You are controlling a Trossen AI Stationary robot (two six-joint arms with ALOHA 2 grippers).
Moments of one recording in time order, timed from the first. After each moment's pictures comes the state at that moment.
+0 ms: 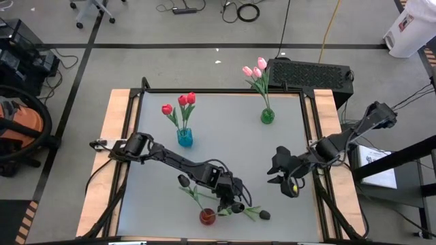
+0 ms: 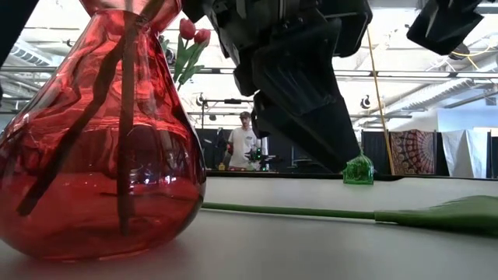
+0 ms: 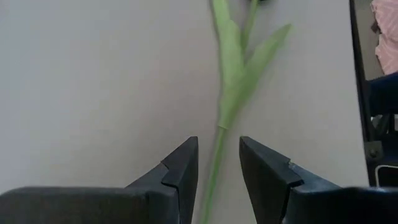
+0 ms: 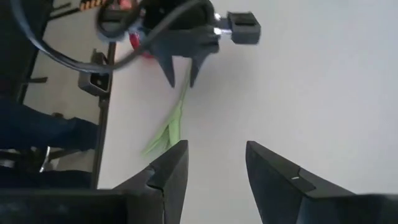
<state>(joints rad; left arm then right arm) -0.32 2.19 1.63 -0.40 0.17 -0.36 0.53 1.06 0.87 -0.61 0.15 0.67</state>
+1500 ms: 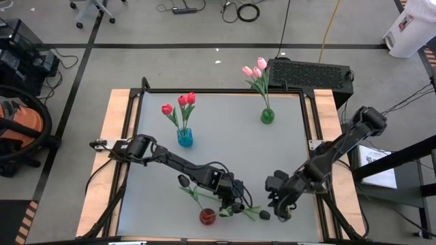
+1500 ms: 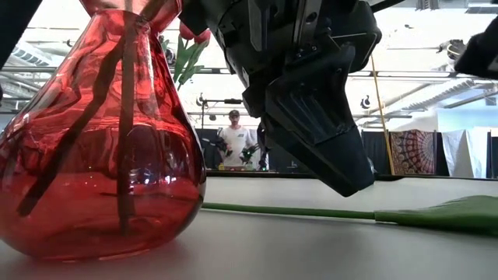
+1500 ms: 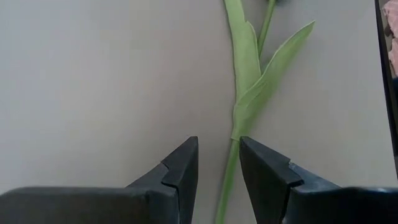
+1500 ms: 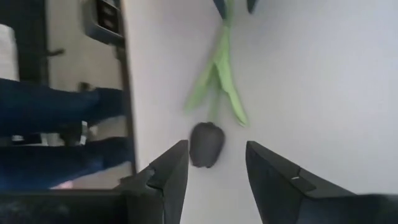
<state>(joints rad) -0.33 2.23 1.63 -0.35 0.13 -0.36 0.69 1.34 0.87 -0.47 0.03 0.98</state>
